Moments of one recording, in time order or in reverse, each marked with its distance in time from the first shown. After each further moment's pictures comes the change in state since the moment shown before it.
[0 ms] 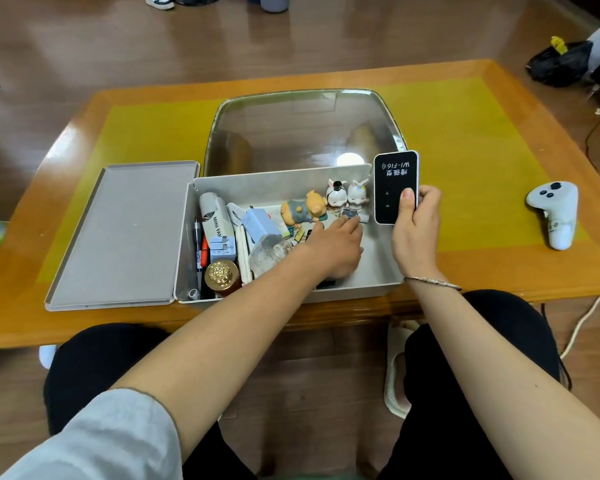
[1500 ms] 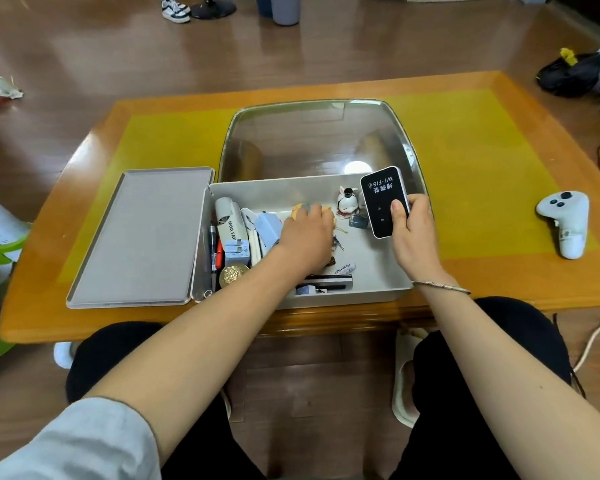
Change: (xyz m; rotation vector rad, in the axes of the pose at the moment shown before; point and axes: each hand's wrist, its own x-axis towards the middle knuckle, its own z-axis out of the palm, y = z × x) left_hand -0.033 -0.034 -0.008 0.076 0.298 -0.257; right_hand 0.004 0.001 0.006 -0.137 -0.240 0.006
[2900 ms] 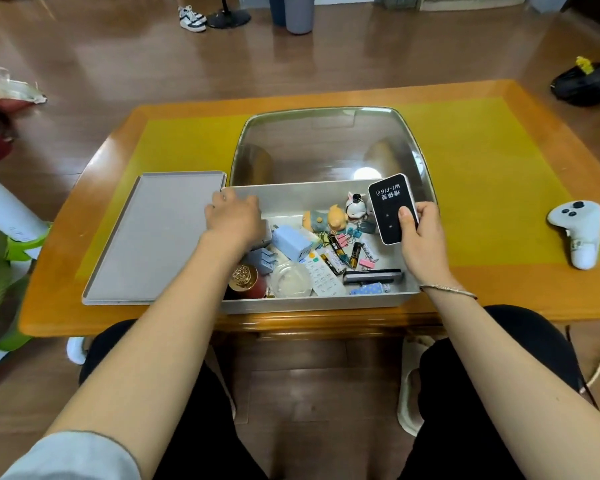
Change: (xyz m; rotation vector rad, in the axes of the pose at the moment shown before) left_hand -0.022 -0.095 -0.032 -0.082 -0.089 -0.499; right_hand -0.001 -0.003 -0.004 0.067 -0.003 0.040
